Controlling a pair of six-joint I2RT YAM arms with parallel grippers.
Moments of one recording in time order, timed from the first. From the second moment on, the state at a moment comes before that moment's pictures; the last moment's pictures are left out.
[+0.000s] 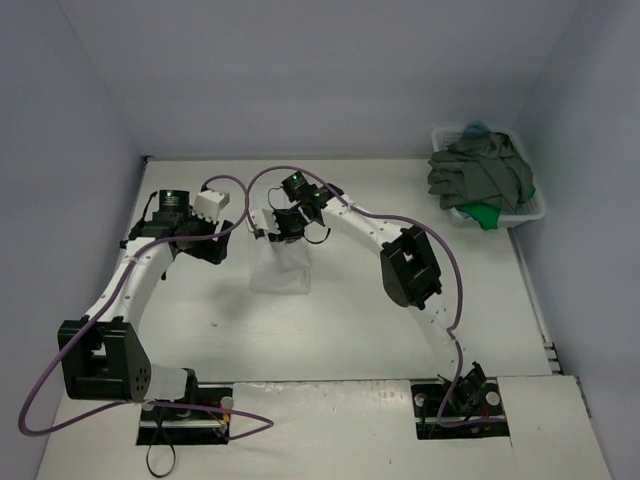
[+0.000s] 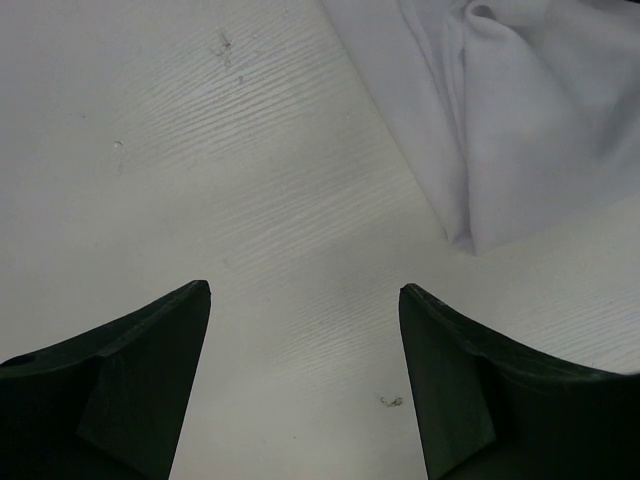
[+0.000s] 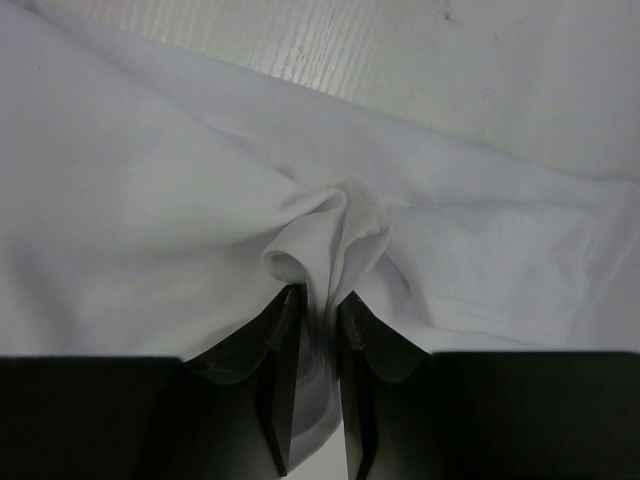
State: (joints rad) left arm -0.05 1.35 1.08 -0.66 0.23 0.32; right arm 0.71 2.33 2.04 -0.67 -0.50 -1.18
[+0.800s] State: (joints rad) left arm -0.04 1.37 1.05 -0.63 0.27 0.30; right arm 0.71 2.45 1.99 -0.27 -0.31 -0.92
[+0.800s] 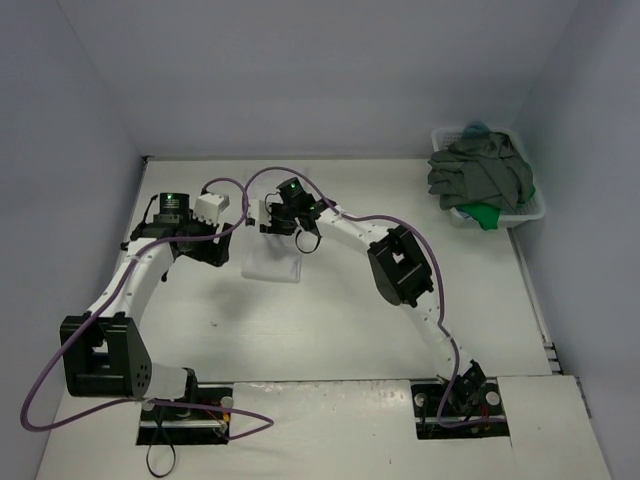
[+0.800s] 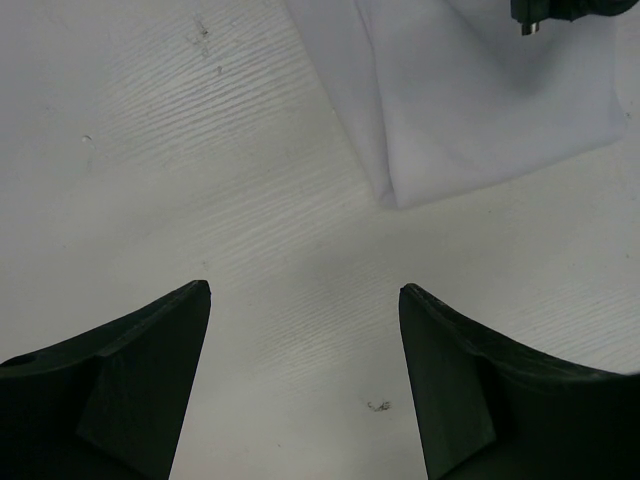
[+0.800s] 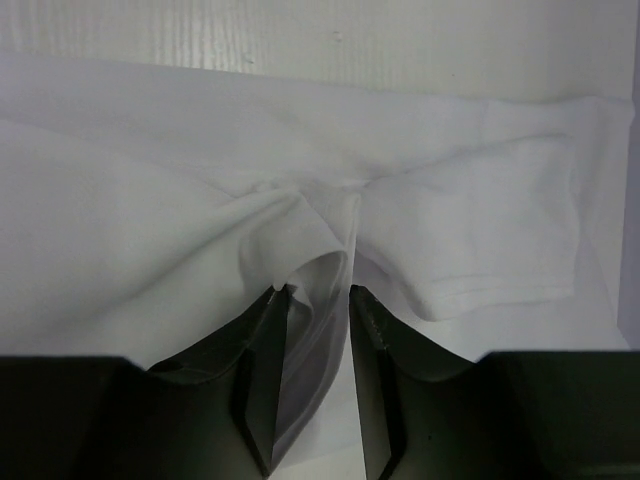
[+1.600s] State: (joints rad) left arm -0.04 1.36 1.05 -0.63 0.29 0.29; right arm 0.74 2.31 1.84 -0.08 -0.10 -0.79
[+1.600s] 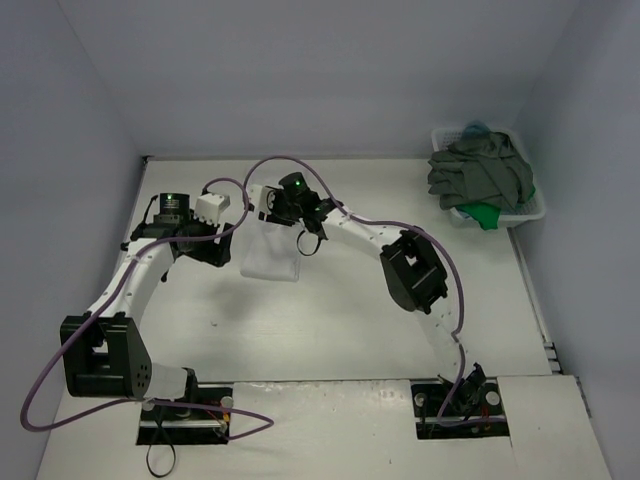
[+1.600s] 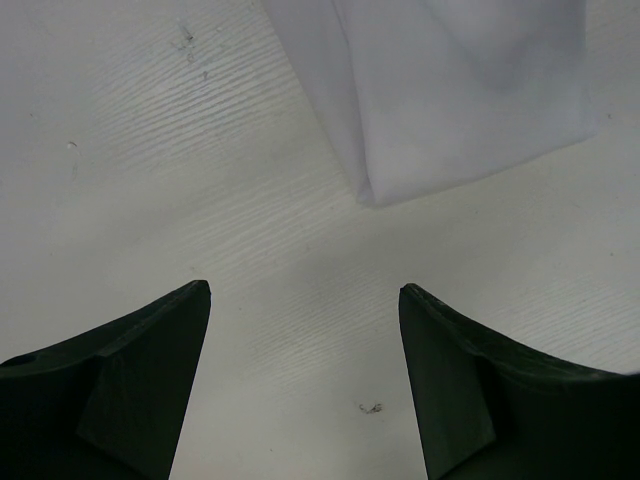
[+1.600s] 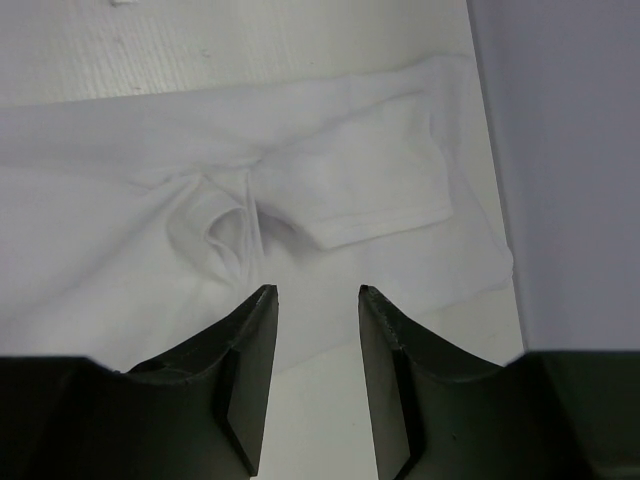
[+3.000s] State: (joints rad) left arm 0.03 1.33 1.04 -0.63 0.31 0.27; right arm 0.70 2.35 1.82 -0.21 -0.09 -0.71
